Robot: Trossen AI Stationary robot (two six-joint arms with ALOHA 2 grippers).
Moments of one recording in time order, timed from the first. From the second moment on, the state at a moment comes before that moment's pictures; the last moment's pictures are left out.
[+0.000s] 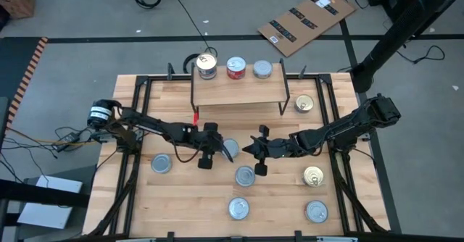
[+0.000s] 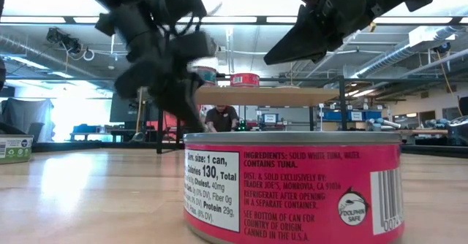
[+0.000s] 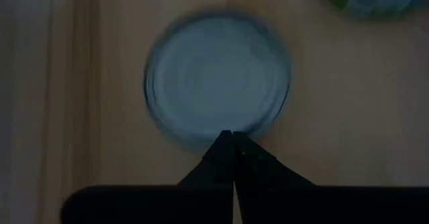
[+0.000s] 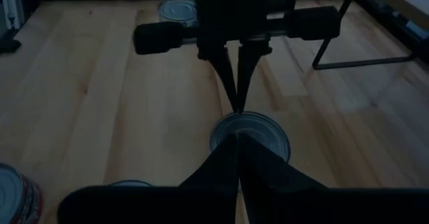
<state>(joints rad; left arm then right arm) -0.09 1.63 0.88 -0.18 -0.12 0.13 0.26 1.50 0.79 0.16 0.36 0.18</state>
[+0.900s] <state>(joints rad) -0.14 1.56 0.78 0.34 -0.04 0.18 0.26 1.50 0.79 0.21 0.36 0.18</state>
